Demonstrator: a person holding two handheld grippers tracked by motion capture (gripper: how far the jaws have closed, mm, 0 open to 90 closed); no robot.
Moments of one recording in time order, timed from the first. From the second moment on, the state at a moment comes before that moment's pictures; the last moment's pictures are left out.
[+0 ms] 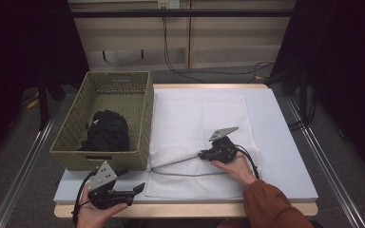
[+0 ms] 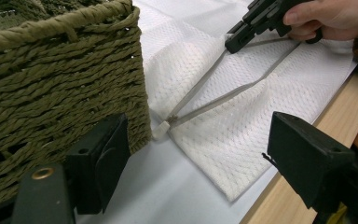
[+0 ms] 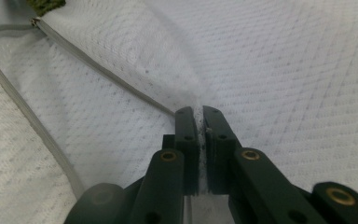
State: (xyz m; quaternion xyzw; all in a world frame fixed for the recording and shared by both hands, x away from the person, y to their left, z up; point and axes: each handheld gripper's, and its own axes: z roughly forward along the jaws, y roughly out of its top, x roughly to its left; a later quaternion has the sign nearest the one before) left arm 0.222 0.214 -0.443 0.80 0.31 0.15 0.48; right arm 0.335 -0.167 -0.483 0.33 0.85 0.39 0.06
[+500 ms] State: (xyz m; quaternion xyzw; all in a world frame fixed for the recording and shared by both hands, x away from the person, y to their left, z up) left arm 0.220 0.214 -0.442 0.80 0.31 0.15 0.48; right arm 0.333 -0.175 -0.466 0.33 0.84 0.44 0.05
